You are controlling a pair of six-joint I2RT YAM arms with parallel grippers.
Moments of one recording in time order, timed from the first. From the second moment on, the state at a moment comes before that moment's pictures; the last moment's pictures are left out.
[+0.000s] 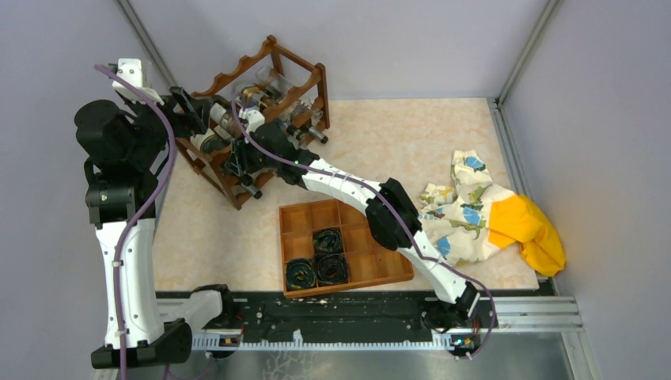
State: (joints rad) left arm 0.07 1.05 1.56 -0.49 0.28 -0.10; right arm 0.97 2.43 2.23 -0.04 -0.17 0.44
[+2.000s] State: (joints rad) left arm 0.07 1.08 1.26 -0.04 0.60 -0.67; right arm 0.28 1.62 1.46 -0.06 -0.77 -0.14
